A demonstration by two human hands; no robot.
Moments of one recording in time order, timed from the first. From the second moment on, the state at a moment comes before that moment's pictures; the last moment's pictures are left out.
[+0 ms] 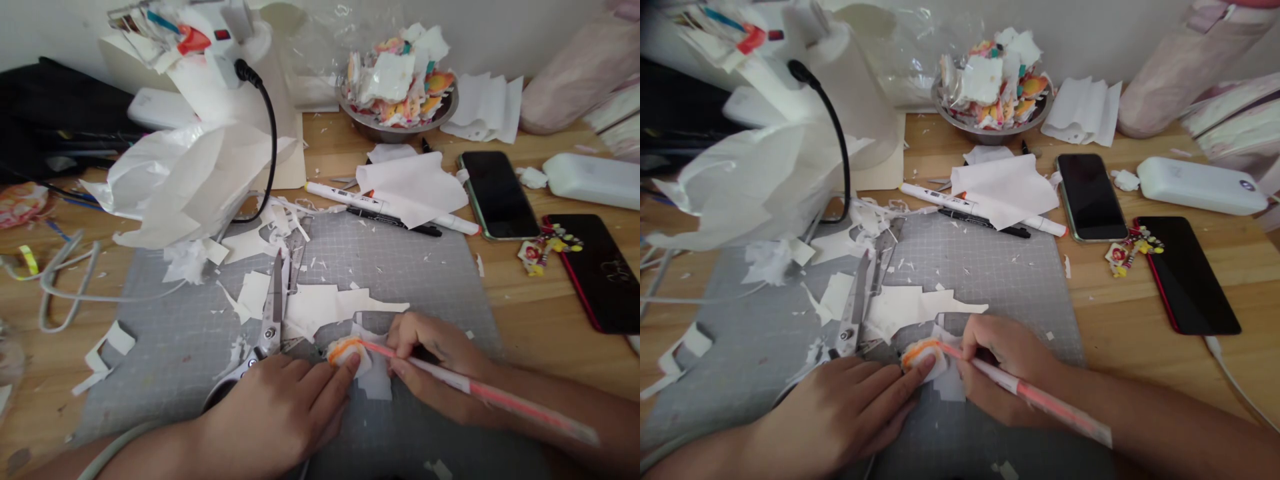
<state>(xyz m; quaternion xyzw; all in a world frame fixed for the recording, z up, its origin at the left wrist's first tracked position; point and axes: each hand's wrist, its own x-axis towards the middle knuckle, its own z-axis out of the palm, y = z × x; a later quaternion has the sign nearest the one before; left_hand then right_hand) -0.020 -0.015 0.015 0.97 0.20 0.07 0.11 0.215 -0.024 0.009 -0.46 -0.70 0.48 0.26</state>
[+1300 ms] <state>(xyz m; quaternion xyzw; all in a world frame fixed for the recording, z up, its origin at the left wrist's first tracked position) -0.020 -0.014 0.016 0.97 0.19 0.07 0.11 0.221 -0.026 0.006 -0.46 -0.67 0.54 0.24</state>
